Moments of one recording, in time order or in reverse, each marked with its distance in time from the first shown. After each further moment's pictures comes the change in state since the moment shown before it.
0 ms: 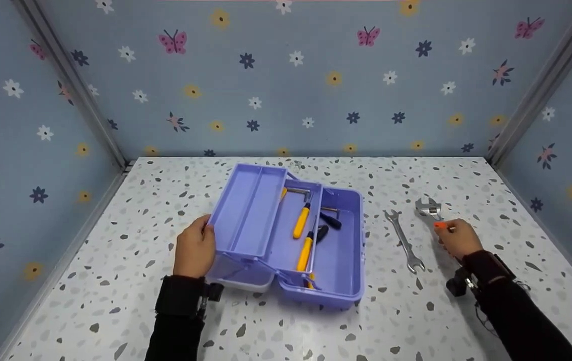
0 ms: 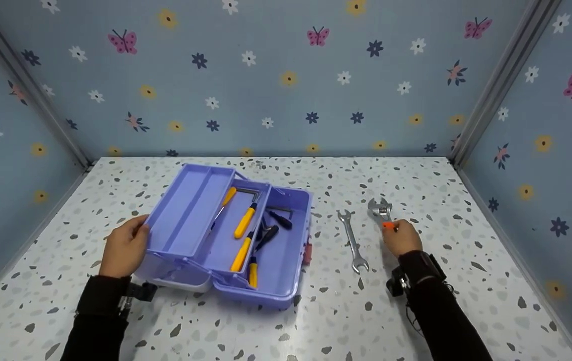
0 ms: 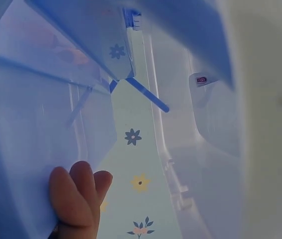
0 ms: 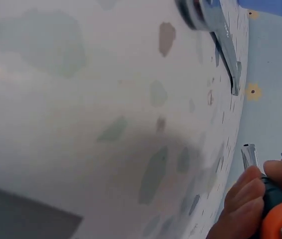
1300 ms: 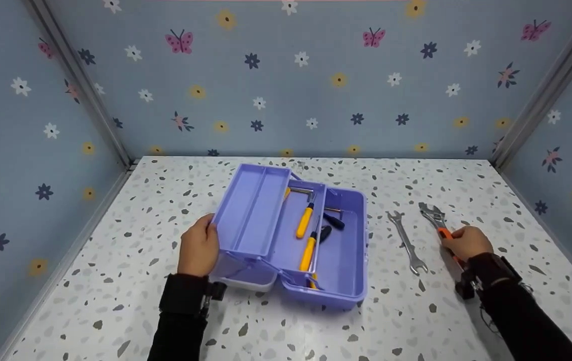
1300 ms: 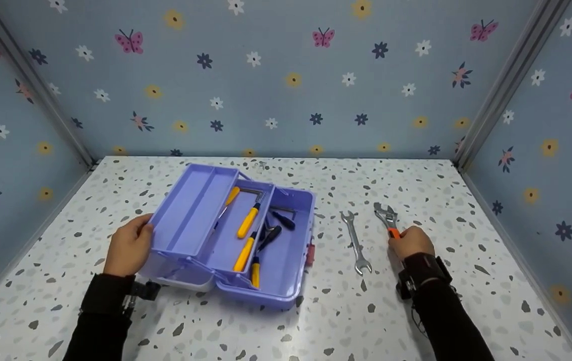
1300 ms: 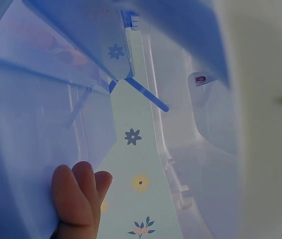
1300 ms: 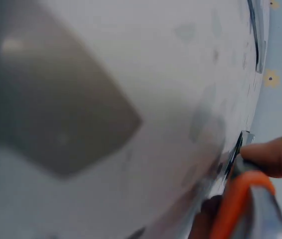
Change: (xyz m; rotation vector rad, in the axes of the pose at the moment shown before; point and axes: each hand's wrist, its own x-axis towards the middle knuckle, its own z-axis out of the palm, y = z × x) left_hand -0.004 0.001 0.000 0.021 0.049 0.069; right_hand -0.001 0.008 -0.007 -0.206 0.006 0.109
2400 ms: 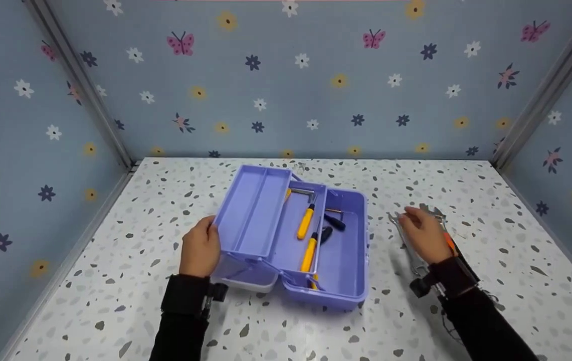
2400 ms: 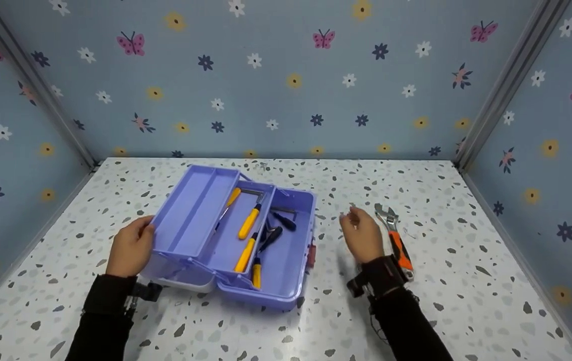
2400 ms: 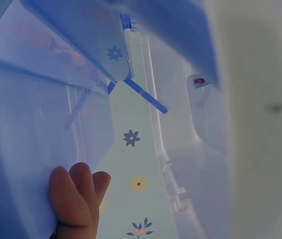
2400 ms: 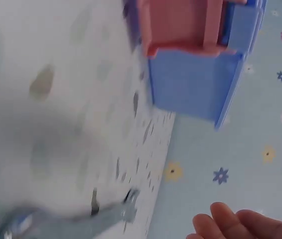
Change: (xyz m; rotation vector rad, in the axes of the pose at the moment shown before) left_hand 0.000 0.000 0.001 0.008 0.003 -0.019; right_hand -0.038 -0.098 0.036 0.308 0.114 -0.318
